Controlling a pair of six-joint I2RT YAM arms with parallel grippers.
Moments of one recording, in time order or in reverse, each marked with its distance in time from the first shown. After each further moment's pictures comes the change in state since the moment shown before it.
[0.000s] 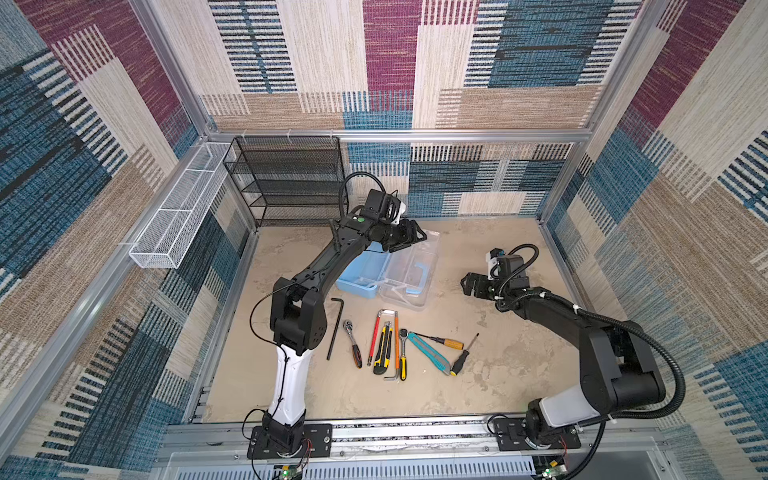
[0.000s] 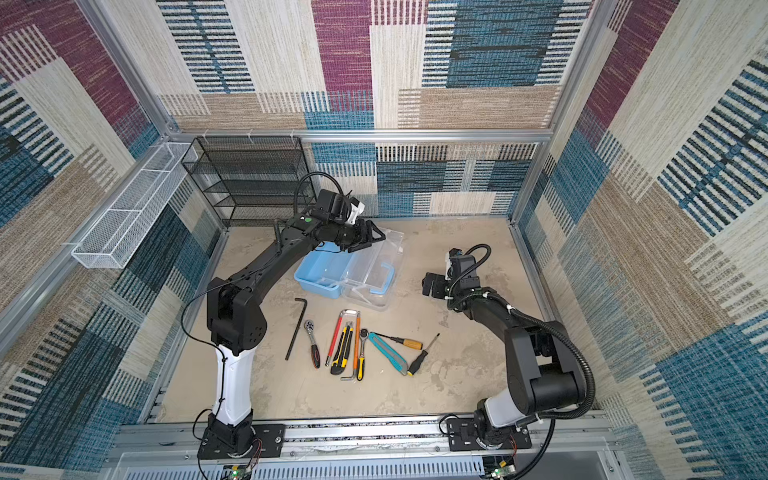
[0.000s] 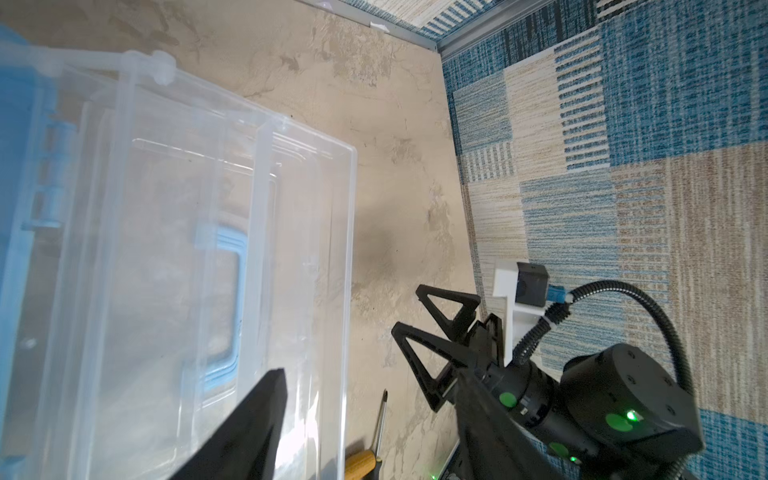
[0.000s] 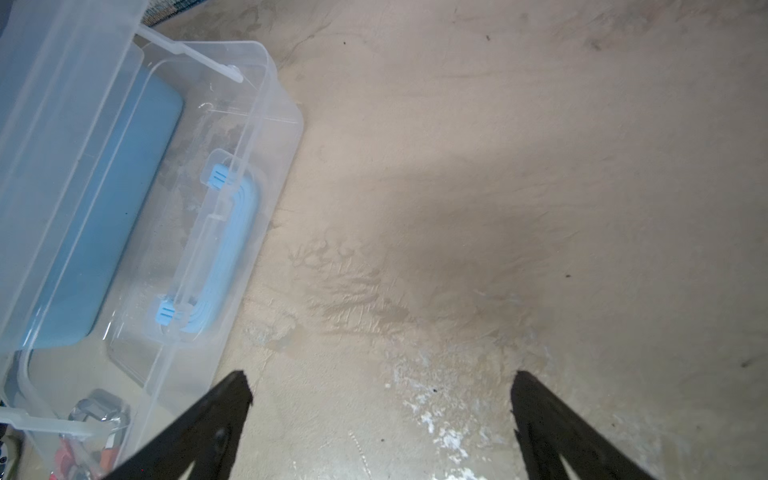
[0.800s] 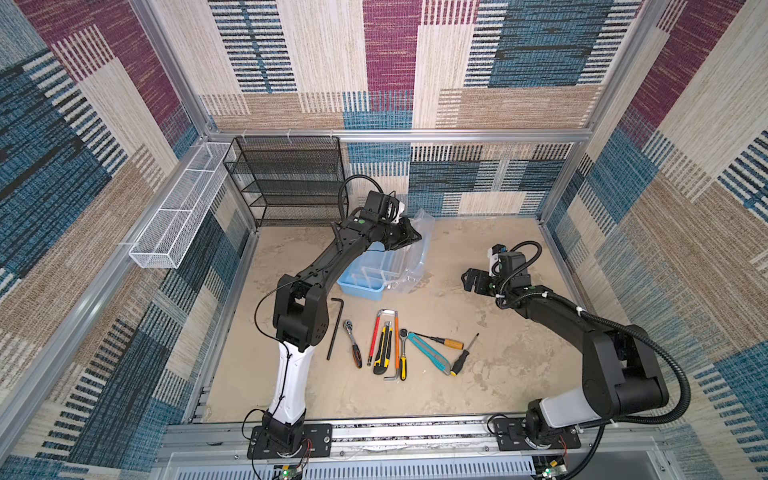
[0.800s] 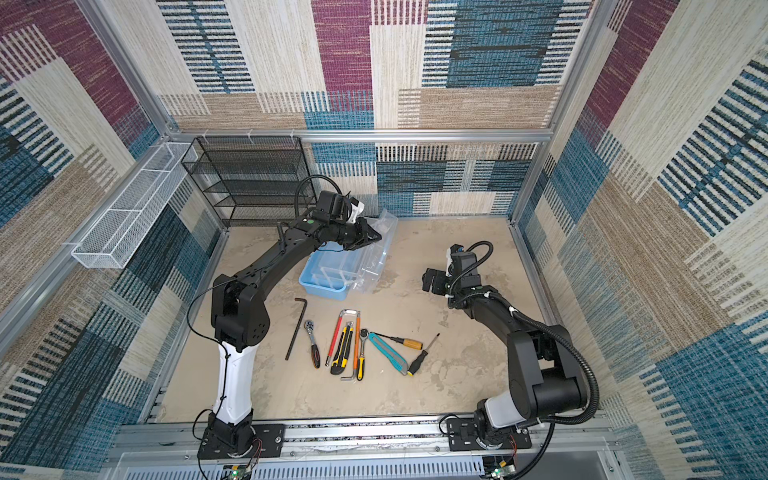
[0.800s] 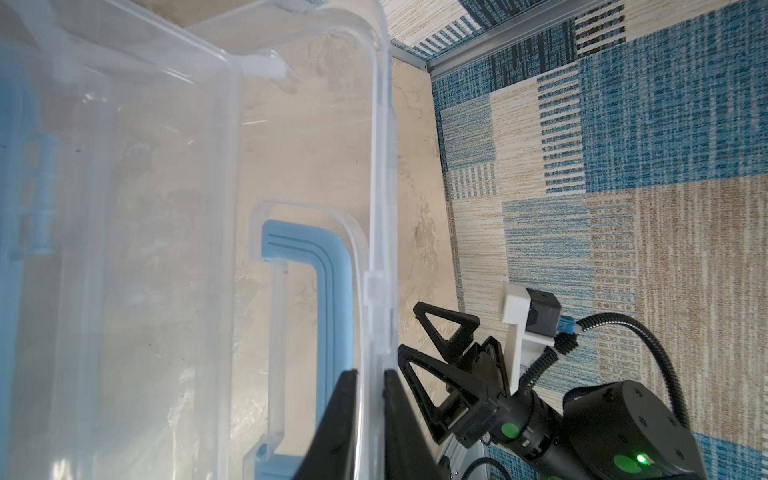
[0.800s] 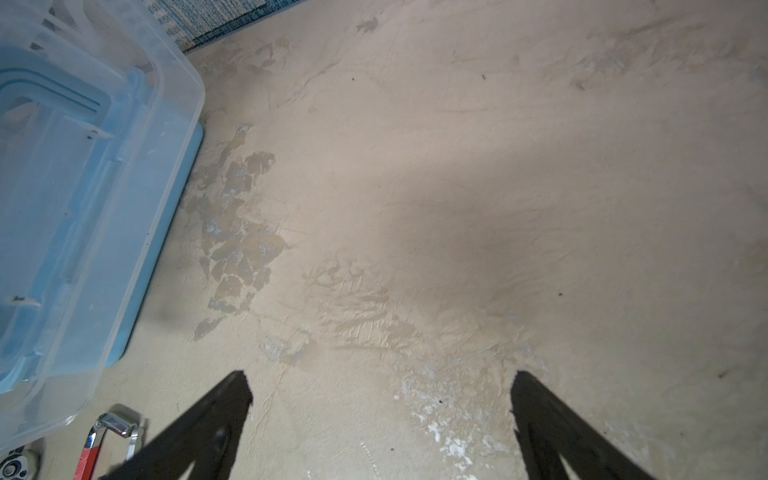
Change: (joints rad) left arm 0.003 0.068 0.024 0.102 0.040 -0.084; right arm 0.003 -0.024 0.016 -0.002 0.017 0.014
